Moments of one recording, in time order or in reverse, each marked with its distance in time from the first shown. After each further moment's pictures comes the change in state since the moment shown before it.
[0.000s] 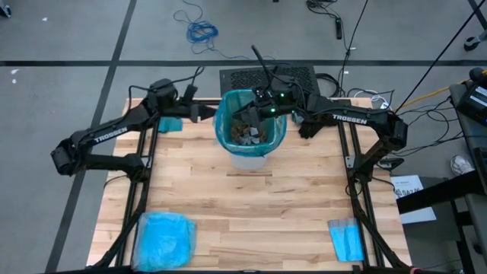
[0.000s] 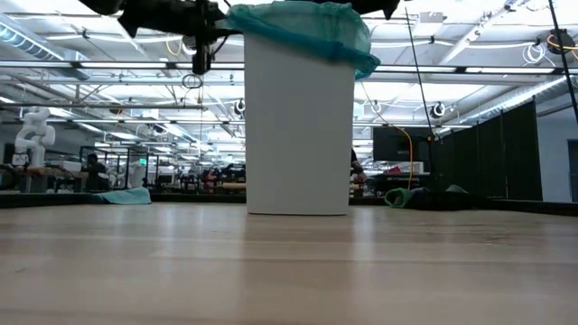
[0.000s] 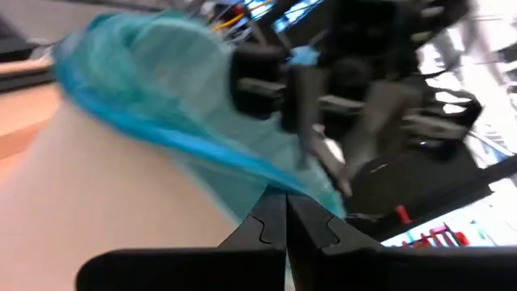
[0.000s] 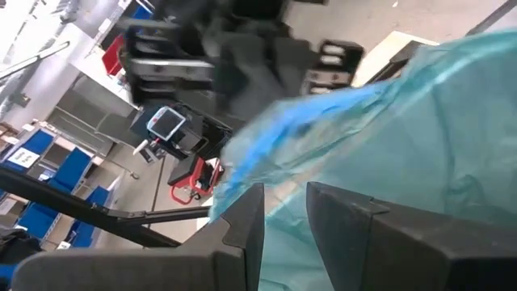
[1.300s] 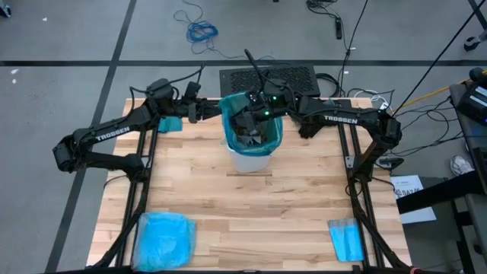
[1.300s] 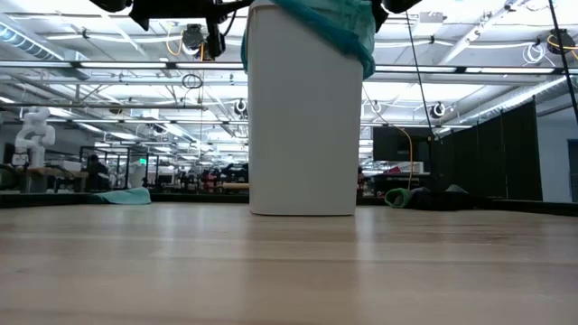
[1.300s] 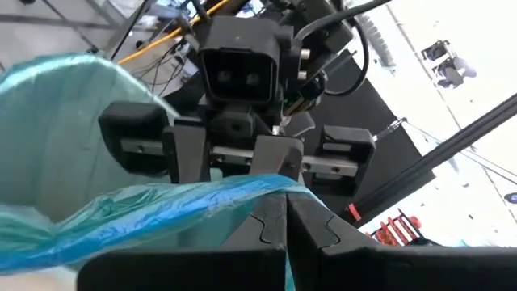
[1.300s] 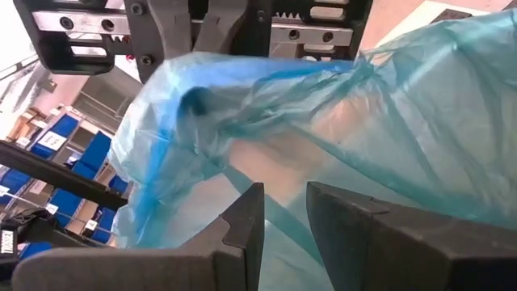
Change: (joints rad) left arm -0.056 0.037 0.036 0.167 0.031 -0.053; right arm 0.006 0.072 0.000 0.069 -0.087 0.019
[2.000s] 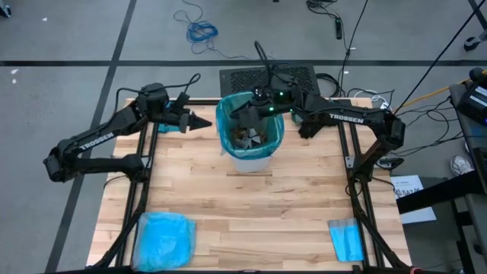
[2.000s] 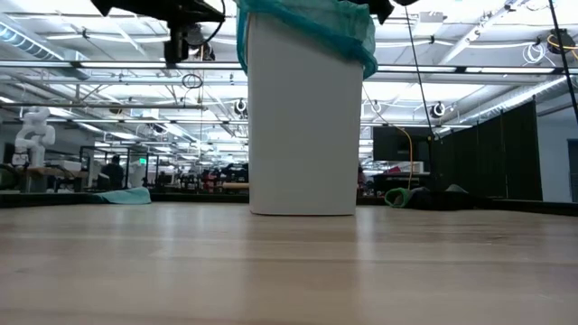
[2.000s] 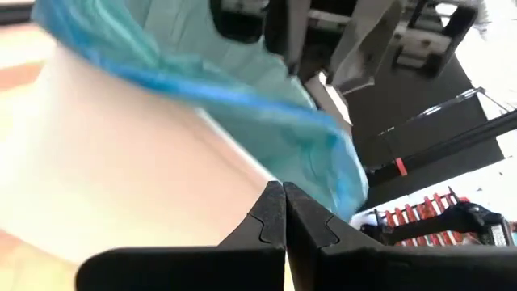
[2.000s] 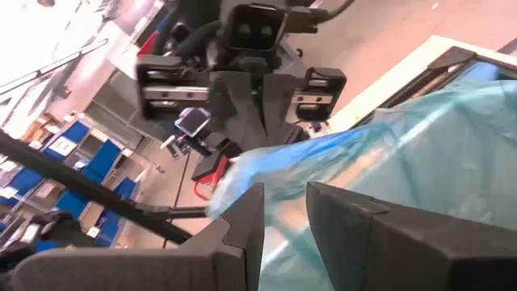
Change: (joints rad) left arm 0.017 -0.187 0.001 -0.517 -0.005 0.125; right arm -0.014 -0.052 0.000 0.022 -0.010 -0.016
